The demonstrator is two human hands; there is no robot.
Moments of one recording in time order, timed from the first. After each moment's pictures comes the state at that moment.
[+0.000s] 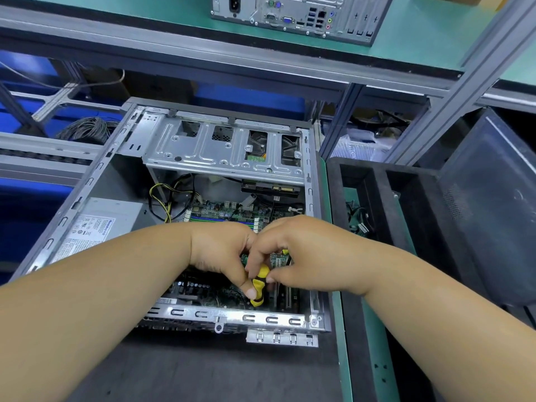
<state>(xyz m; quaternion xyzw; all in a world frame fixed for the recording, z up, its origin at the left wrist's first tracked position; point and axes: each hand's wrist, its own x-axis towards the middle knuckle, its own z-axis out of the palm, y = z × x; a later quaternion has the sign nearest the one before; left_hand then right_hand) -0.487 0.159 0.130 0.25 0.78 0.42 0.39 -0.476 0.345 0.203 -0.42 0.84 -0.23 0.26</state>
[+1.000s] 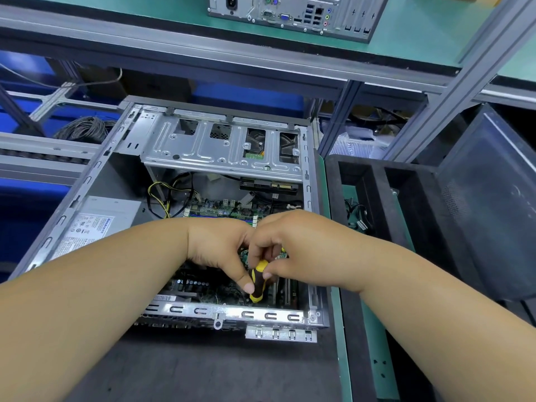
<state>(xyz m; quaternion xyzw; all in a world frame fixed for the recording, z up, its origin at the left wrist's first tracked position) -0.488 0.157 0.135 0.26 0.77 0.42 0.41 -0.474 0.342 0.207 -0.40 0.85 -0.21 0.26</state>
